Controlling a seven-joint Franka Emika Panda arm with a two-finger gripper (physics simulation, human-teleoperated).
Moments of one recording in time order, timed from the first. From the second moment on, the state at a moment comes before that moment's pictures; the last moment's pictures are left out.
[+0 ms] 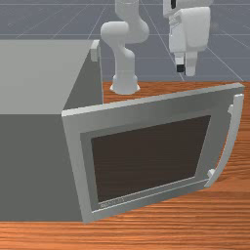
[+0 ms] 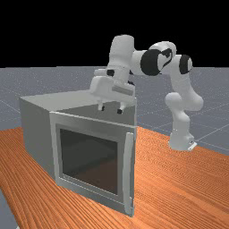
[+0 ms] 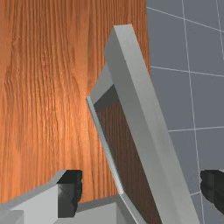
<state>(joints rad) 0.12 0.47 0.07 -1.28 -0.01 2.07 -0.58</state>
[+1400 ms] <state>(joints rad) 0.26 0.71 0.07 -0.96 -0.09 1.96 -0.41</state>
